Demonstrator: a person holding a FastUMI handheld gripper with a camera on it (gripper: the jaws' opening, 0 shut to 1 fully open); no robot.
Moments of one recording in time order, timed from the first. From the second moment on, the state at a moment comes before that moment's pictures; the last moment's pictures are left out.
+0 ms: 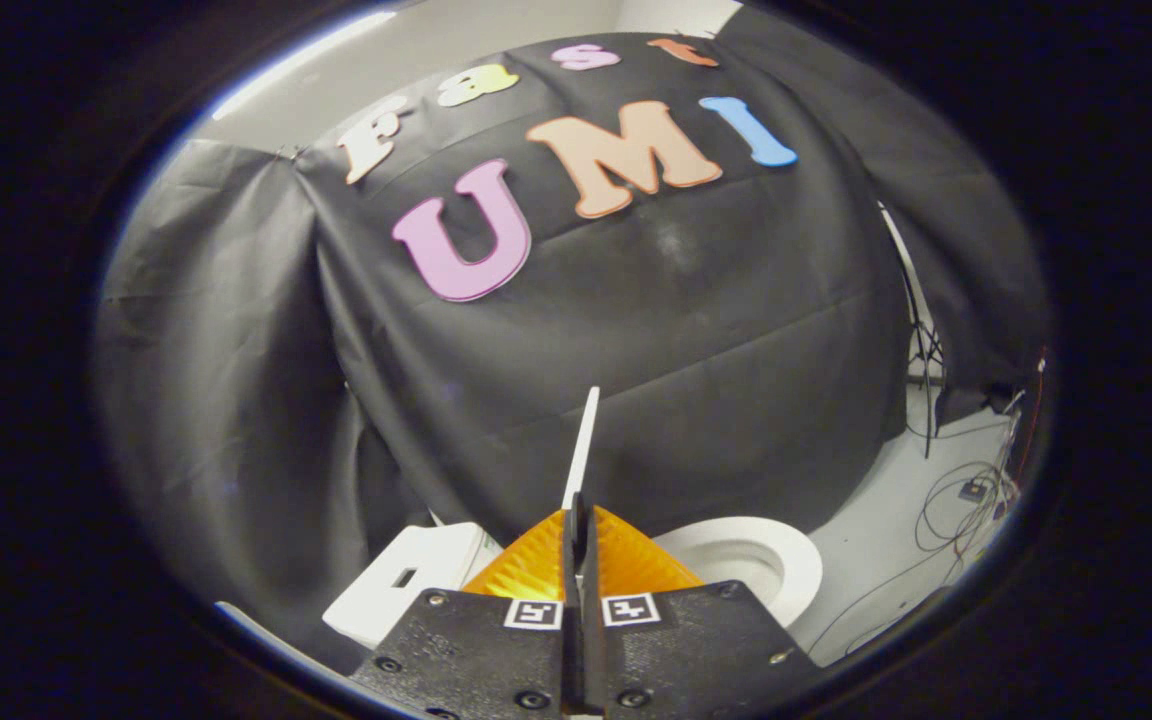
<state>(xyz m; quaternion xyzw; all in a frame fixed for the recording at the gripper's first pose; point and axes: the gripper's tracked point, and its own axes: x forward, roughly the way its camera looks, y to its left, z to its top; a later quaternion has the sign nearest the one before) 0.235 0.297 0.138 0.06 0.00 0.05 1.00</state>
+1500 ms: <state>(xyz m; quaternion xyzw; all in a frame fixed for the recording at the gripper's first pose) 0.238 0.535 0.116 -0.16 0.03 0.21 0.96</state>
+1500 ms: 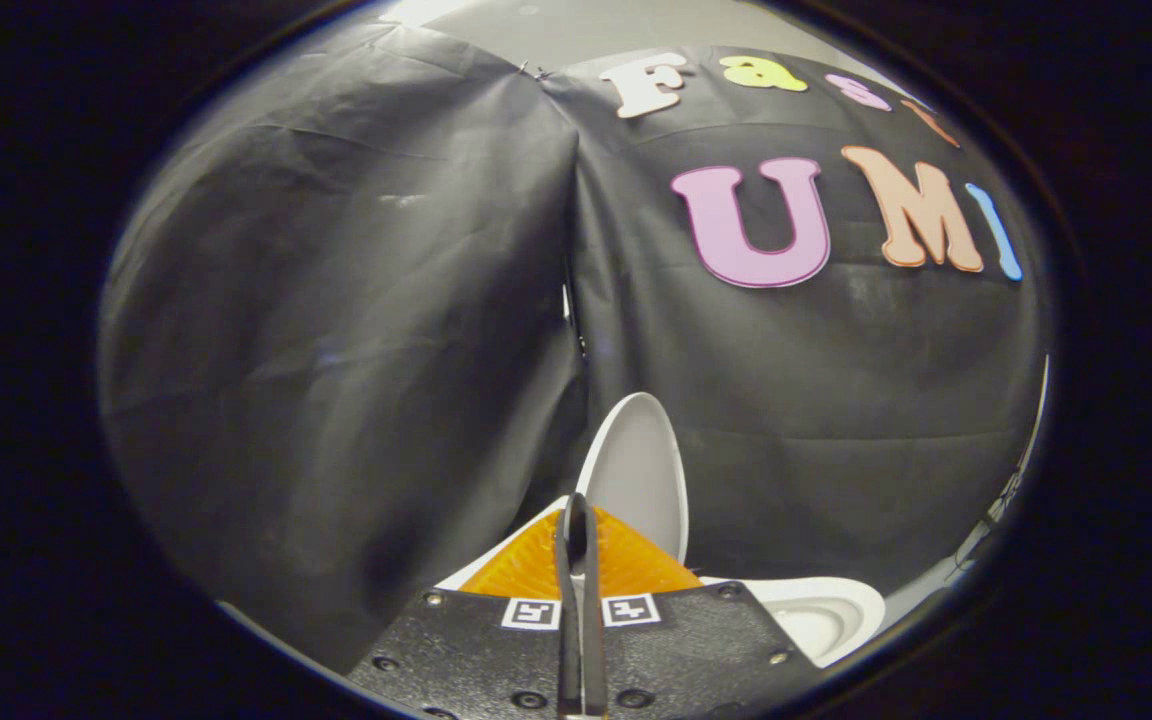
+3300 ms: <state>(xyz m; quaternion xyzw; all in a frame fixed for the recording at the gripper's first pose) 0.171 0.505 0.215 -0.17 -0.14 0.22 0.95</state>
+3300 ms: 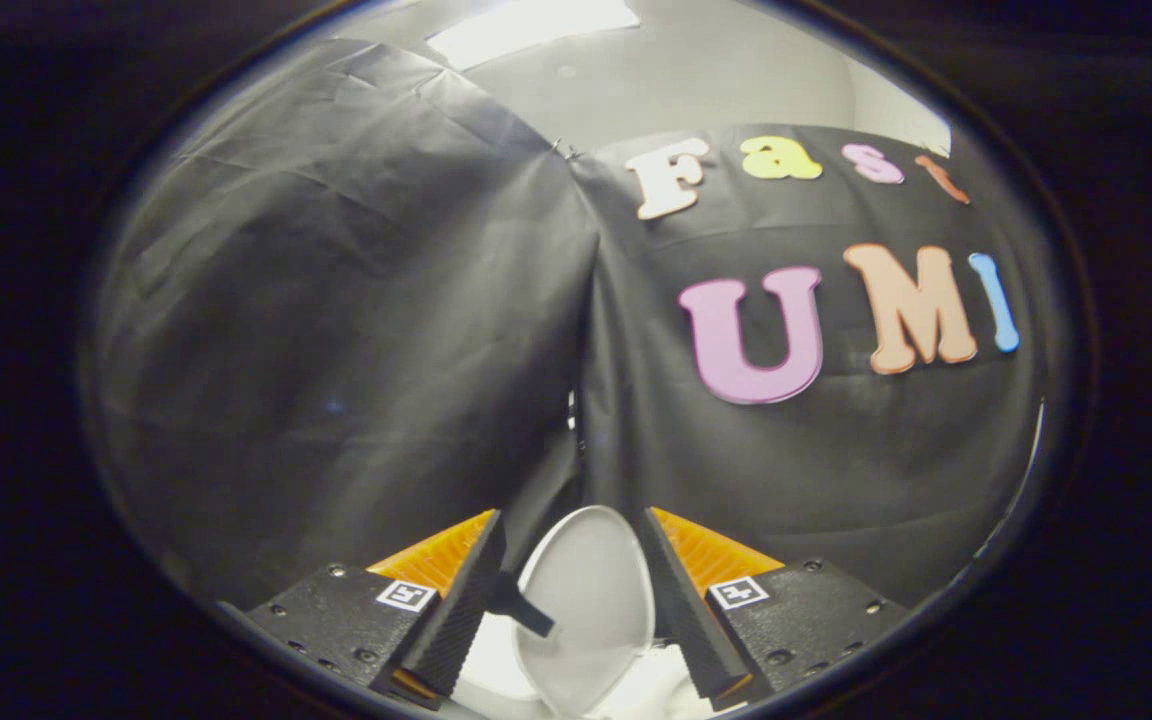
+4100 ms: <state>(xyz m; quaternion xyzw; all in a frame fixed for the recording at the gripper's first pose) 0.125 0.275 0.284 -0.19 -0.22 0.08 0.95</state>
